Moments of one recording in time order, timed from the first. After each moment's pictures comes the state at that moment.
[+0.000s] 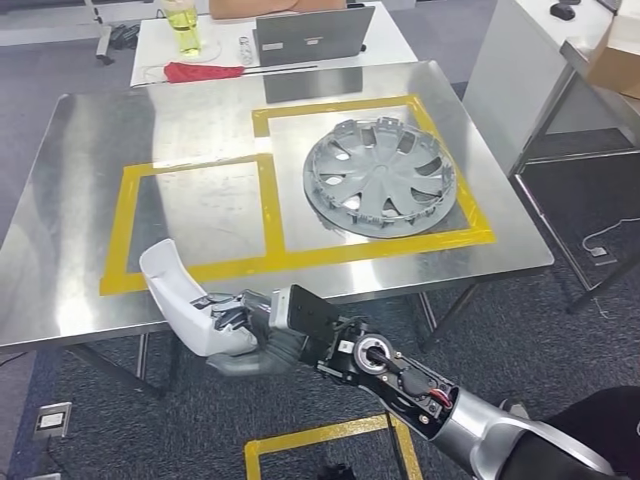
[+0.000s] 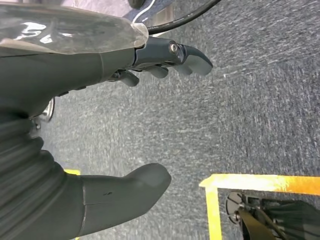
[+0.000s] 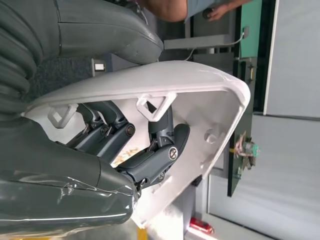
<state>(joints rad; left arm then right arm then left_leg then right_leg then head) -0.11 0.11 -1.12 -0.21 1.05 0.33 0.02 -0.41 0.02 0.85 -1.43 -0.42 0.22 -0.34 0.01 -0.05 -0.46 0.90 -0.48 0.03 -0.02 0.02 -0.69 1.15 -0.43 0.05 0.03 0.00</state>
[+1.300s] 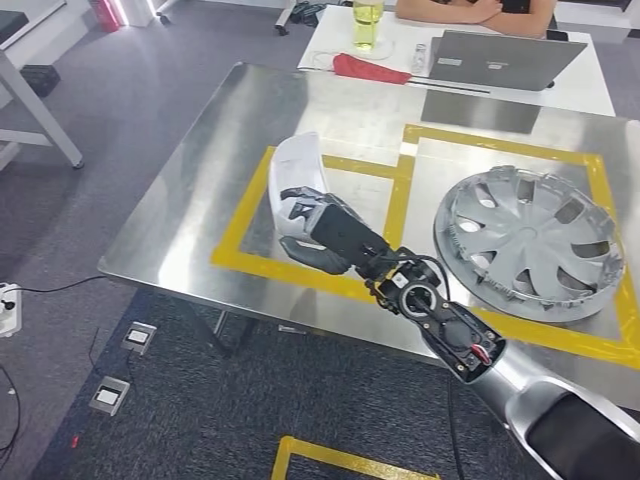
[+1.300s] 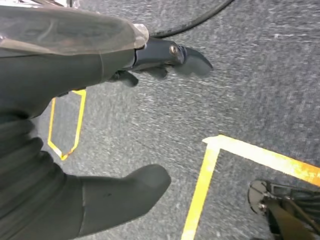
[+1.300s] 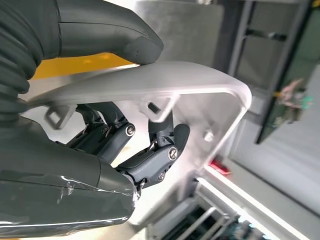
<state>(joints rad) -0.11 0.11 -1.12 -0.21 1.06 0.31 0.01 -0.54 -0.13 0.72 -1.46 -0.14 -0.12 -0.12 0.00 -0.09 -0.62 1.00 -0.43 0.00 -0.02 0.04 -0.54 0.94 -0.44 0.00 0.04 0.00</state>
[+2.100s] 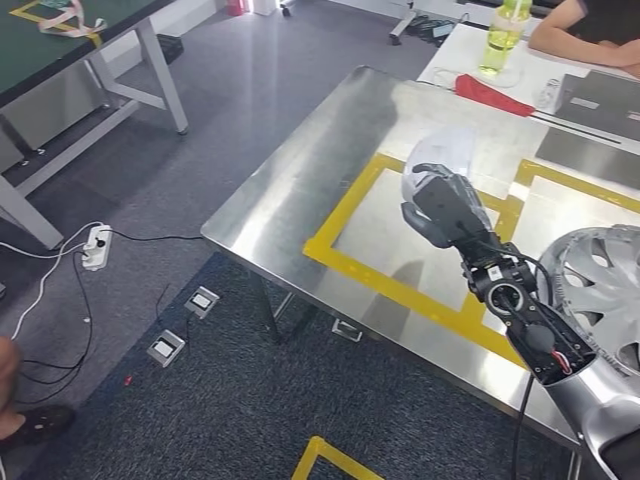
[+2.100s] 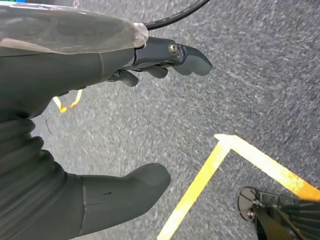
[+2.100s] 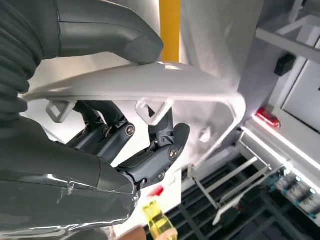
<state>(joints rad) -0.11 0.11 -1.12 -0.21 1.06 0.31 0.01 -0.39 -0.39 0.47 -1.53 0.01 -0.31 0.05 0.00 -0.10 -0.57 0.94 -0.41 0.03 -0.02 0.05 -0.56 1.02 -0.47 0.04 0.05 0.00</state>
